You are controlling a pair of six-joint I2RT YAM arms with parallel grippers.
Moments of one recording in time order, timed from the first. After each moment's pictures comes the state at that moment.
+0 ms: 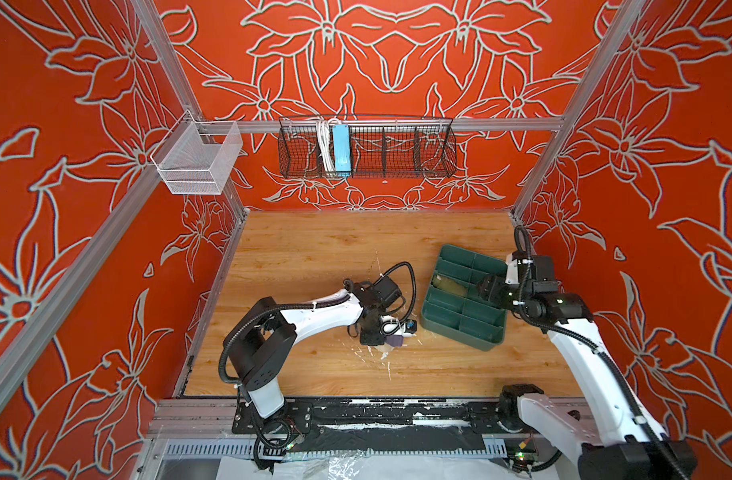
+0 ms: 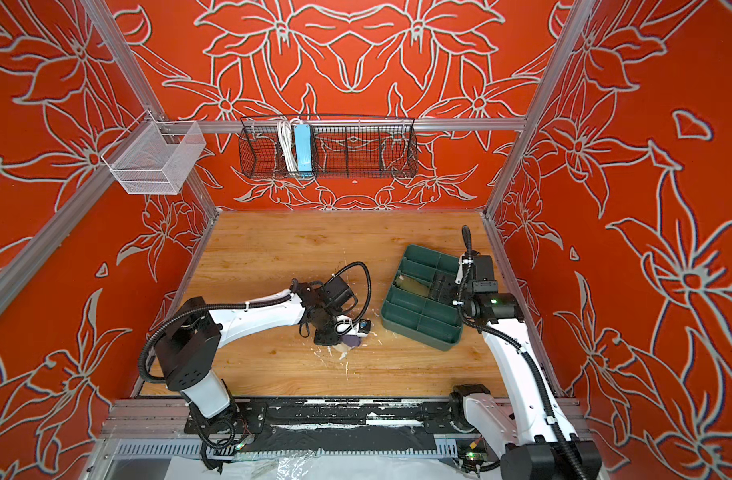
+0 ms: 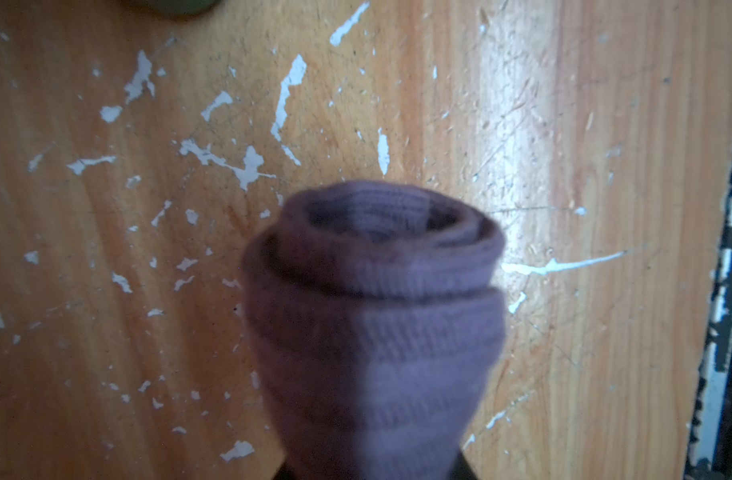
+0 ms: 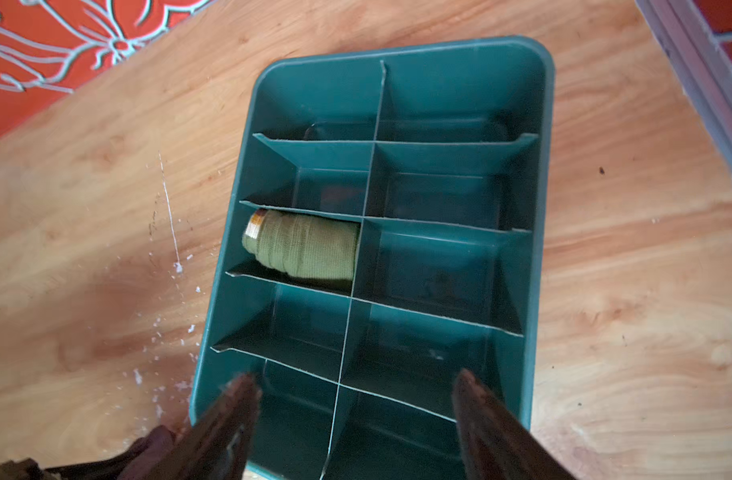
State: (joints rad) left arm -0.82 1.69 1.13 -0.75 0.15 0.79; right arm 0.00 0.96 0.91 -0.81 -0.11 0.44
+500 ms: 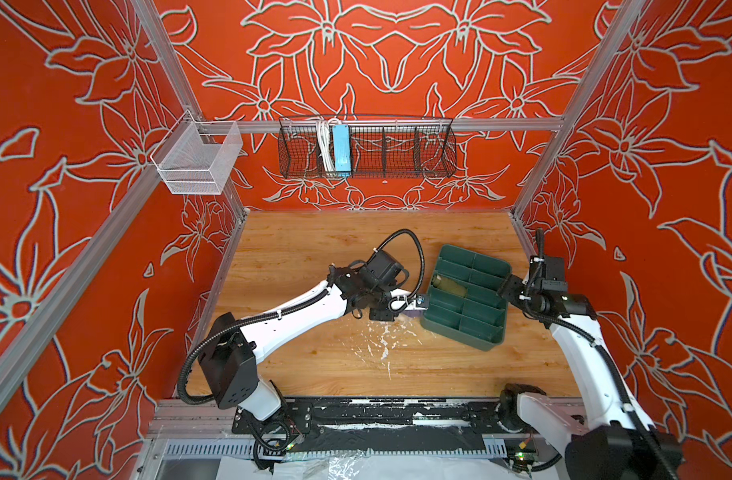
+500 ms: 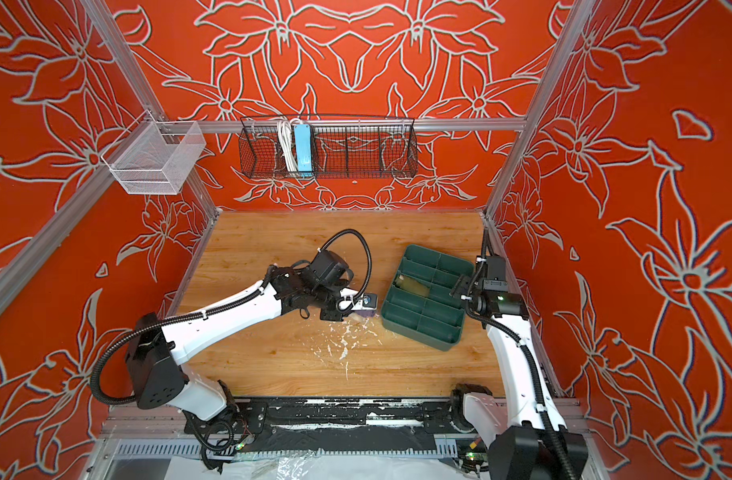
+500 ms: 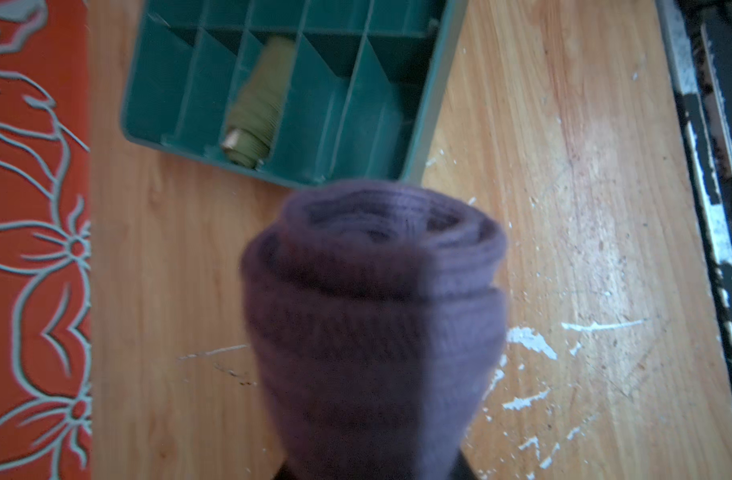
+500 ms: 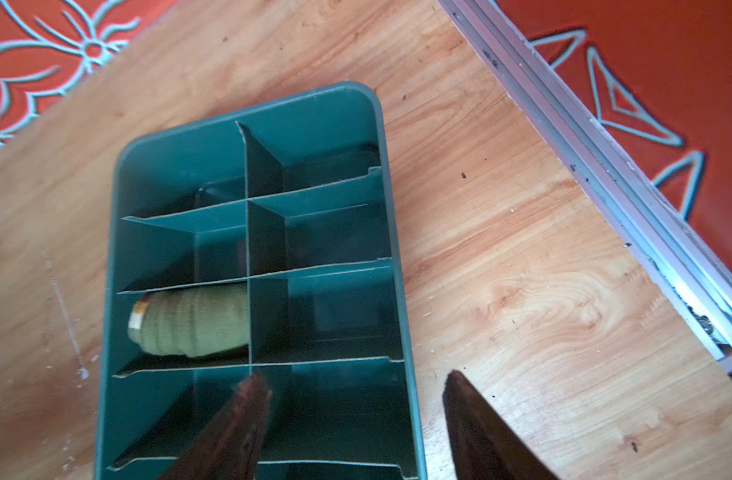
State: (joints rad) left arm -0.82 1.55 1.34 -0.70 0.16 0.86; right arm -0.13 1.02 0.88 -0.78 0.07 0.46
